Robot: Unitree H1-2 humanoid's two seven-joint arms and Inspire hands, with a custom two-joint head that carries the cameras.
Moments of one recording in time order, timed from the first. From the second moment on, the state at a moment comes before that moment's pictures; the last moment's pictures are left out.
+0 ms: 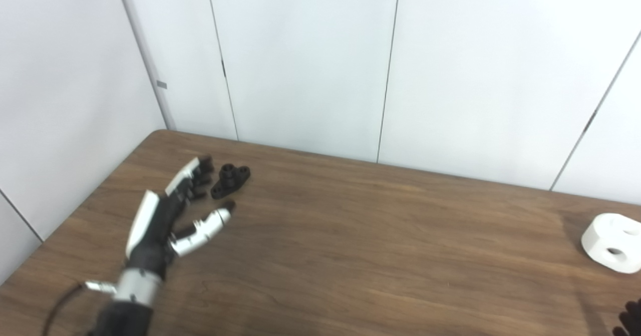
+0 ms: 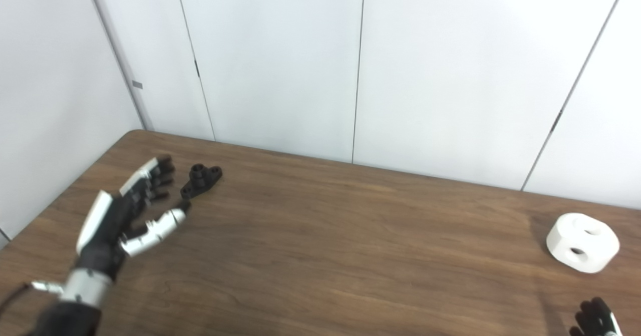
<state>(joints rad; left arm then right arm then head) 0.08 0.35 0.30 -0.61 0.11 0.35 -0.02 0.22 -0.20 -0.18 -0.15 0.31 -0.18 0.20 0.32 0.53</state>
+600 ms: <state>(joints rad) -0.03 0.52 0.19 -0.36 0.47 0.41 -0.04 0.22 -0.20 -0.17 -0.15 0.31 -0.18 0.20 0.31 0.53</state>
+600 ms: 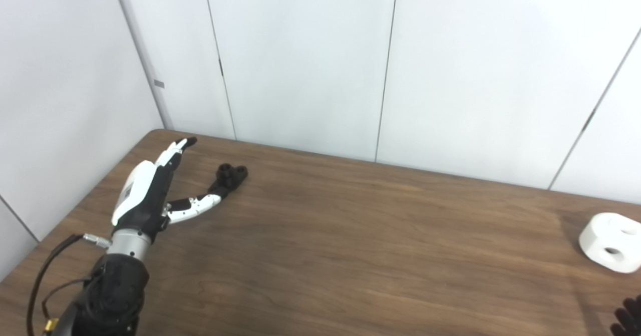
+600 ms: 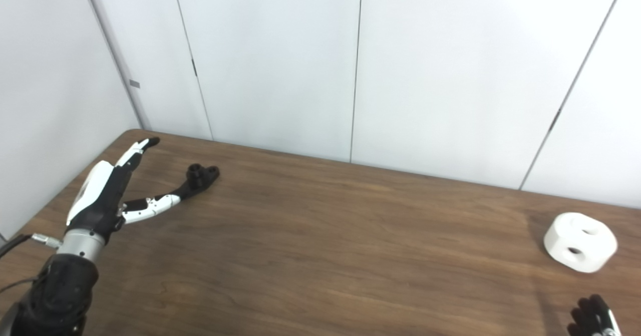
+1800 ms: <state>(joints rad) -0.28 0.47 0.07 0.21 0.61 0.32 0.11 0.23 -0.20 -0.17 -0.17 0.27 -0.17 0.20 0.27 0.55</state>
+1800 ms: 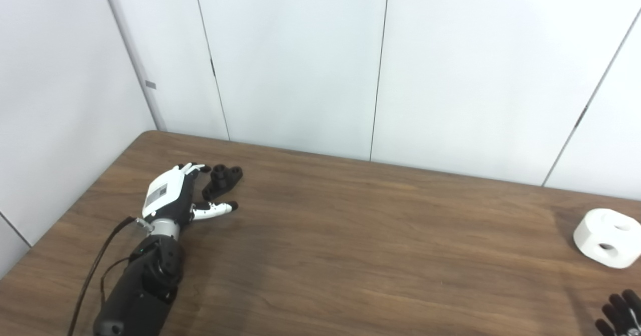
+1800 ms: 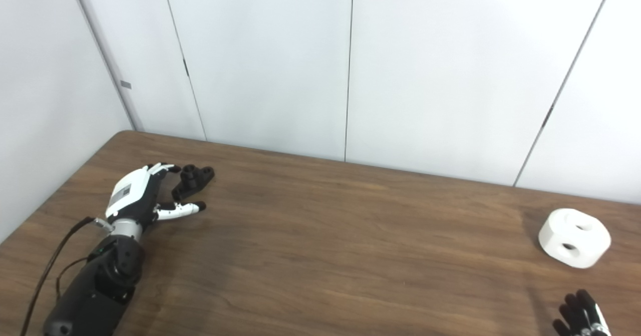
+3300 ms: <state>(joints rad) -0.39 0.48 0.02 0.41 0.58 0.38 0.18 0.26 -0.18 -0.15 -0.21 0.27 -0.15 0.19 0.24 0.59</state>
